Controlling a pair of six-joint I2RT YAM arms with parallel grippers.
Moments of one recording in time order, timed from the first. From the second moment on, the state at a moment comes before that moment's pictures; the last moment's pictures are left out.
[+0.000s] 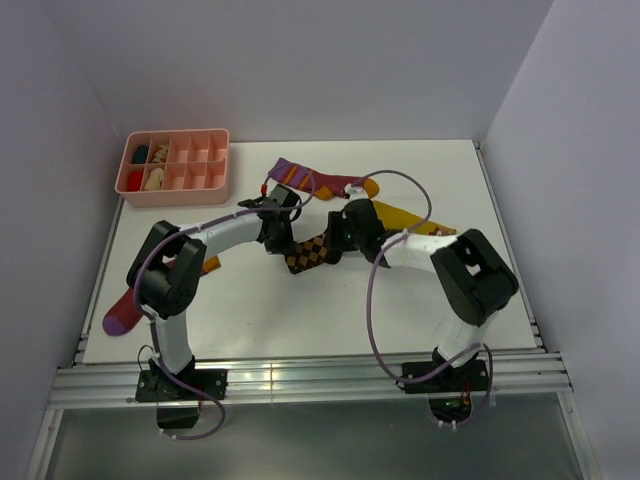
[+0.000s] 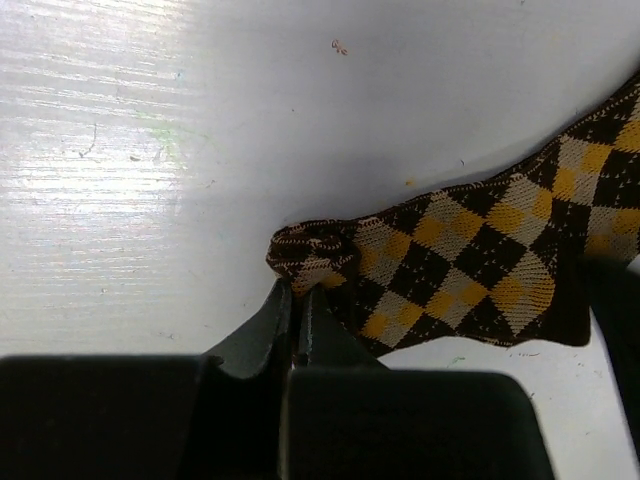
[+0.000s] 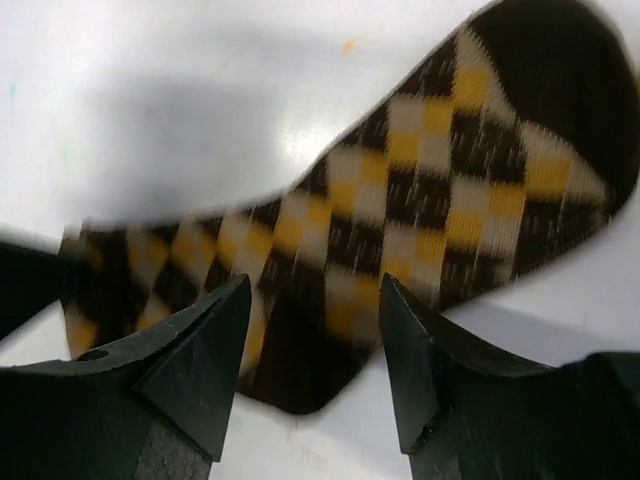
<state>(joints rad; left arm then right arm) -0.60 1.89 1.28 -0.51 -0.12 -0.73 0.55 1.77 0.92 0.15 0.01 0.46</state>
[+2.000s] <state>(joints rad) -0.59 1.68 1.07 -0.36 -0.14 -0.95 0.68 1.81 0.63 0.67 -0.21 0.75</state>
